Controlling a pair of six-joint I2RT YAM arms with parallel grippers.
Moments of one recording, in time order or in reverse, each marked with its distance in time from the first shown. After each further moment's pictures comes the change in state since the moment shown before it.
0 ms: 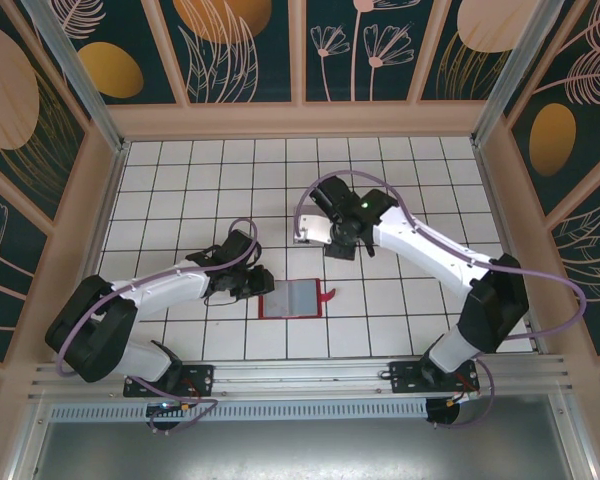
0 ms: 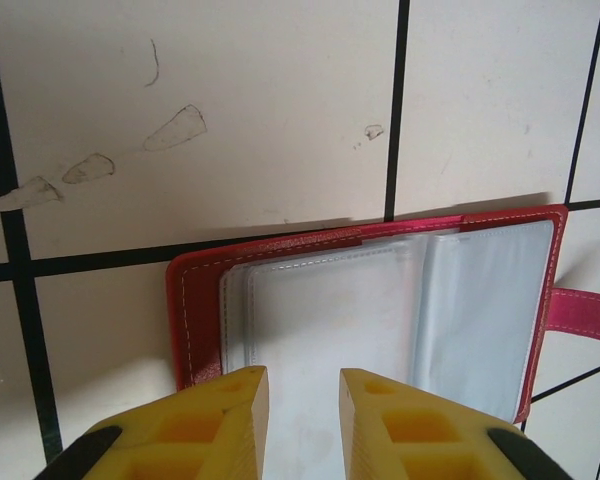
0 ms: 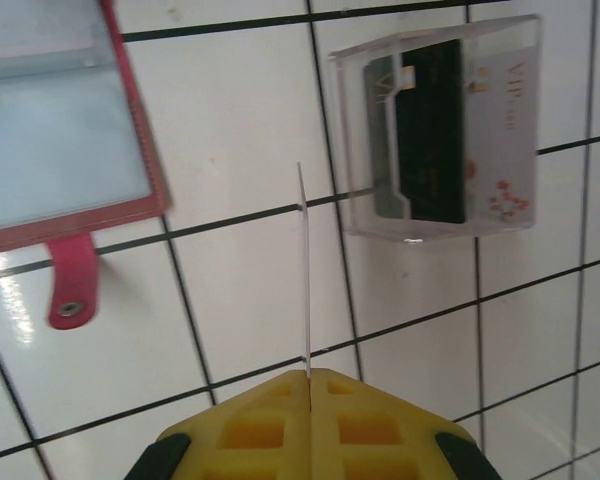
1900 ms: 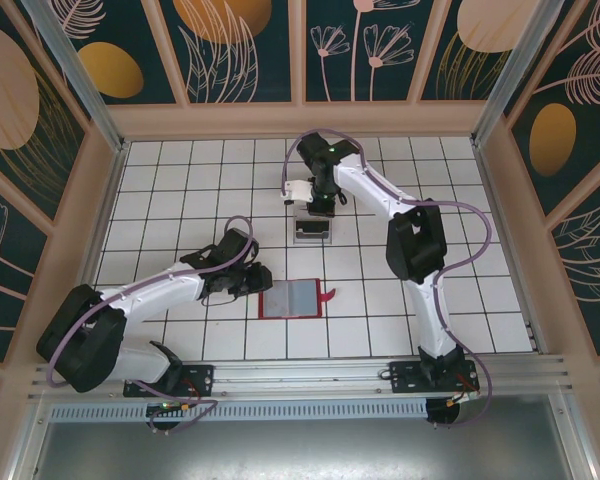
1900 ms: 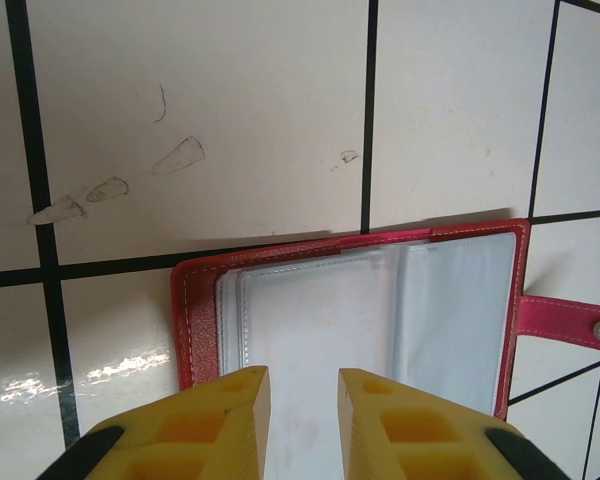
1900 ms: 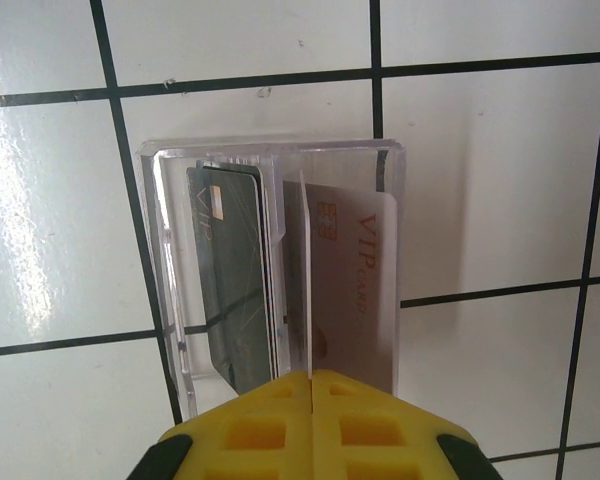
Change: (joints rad) left arm 0.000 -0.061 -0.001 -0.015 -0.029 -0.002; right arm -0.177 0.641 0.652 -0.169 -0.180 -0.219
